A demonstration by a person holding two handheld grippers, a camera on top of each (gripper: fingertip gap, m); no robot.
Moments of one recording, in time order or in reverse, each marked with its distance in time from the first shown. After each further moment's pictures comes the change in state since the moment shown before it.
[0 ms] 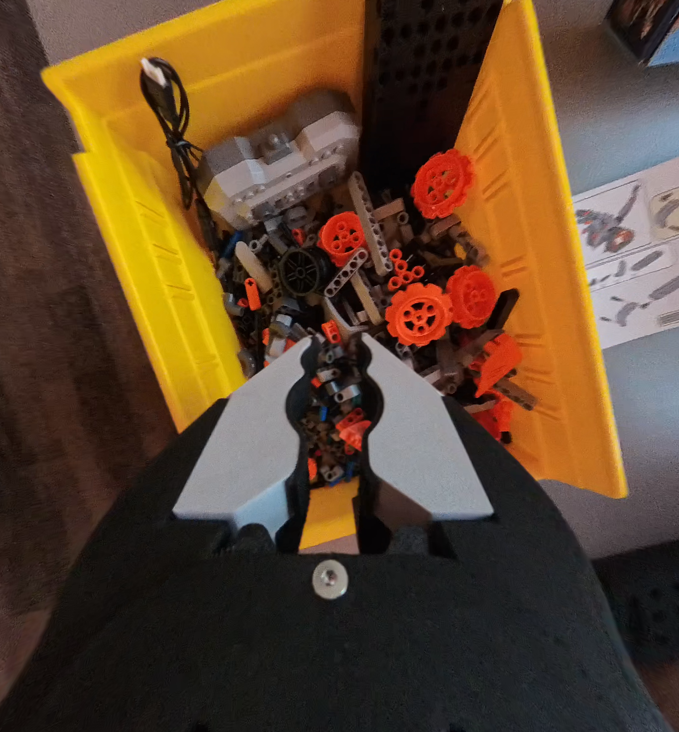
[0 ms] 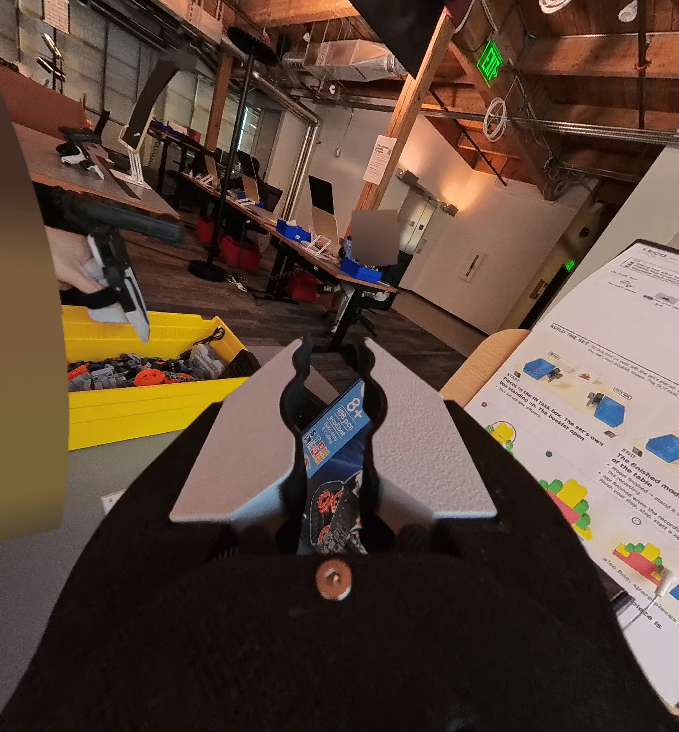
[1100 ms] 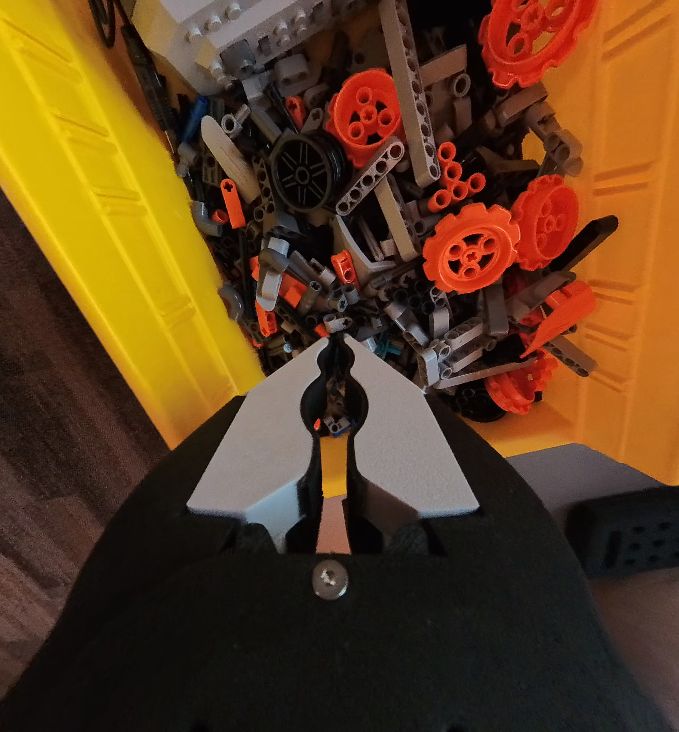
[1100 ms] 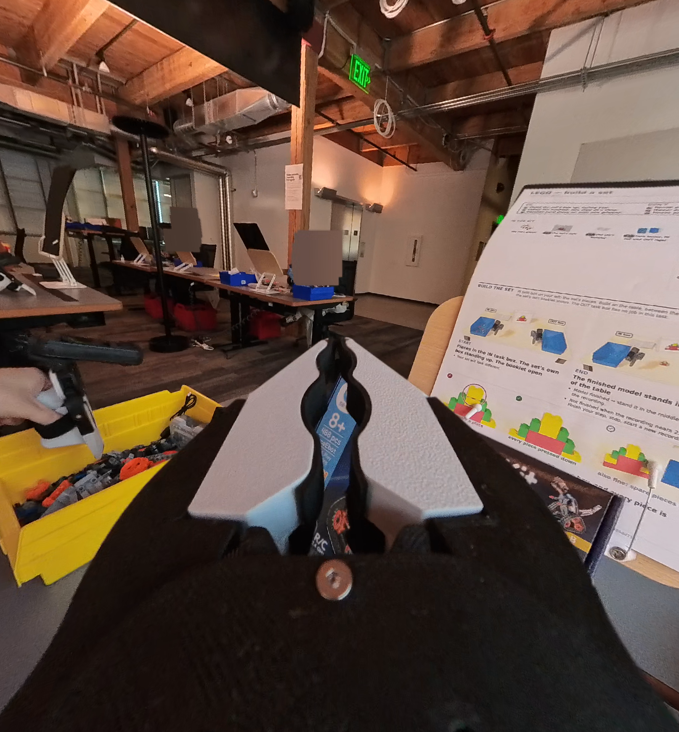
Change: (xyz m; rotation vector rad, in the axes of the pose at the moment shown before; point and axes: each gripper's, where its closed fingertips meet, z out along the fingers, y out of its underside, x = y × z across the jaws) left arm -0.006 0.046 0.023 -0.295 0.022 -0.042; right arm 0.045 -0.010 -0.014 0.060 0.234 0.274
